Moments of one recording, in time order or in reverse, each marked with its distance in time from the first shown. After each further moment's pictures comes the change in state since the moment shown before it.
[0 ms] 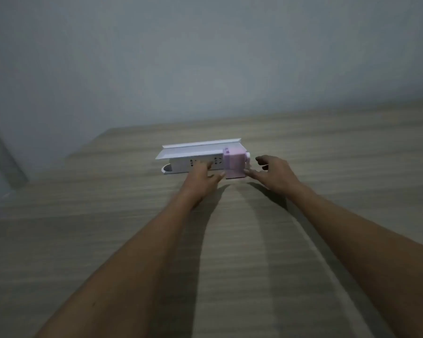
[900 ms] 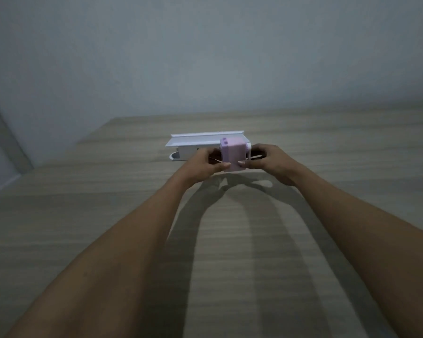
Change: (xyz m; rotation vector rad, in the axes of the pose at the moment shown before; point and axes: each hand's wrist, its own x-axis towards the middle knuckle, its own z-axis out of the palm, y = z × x) left_hand -0.035 0.014 -0.041 -0.292 -0.212 0.023; right_hand -0.031 -0.040 -0.018 0.535 -0.243 0.012
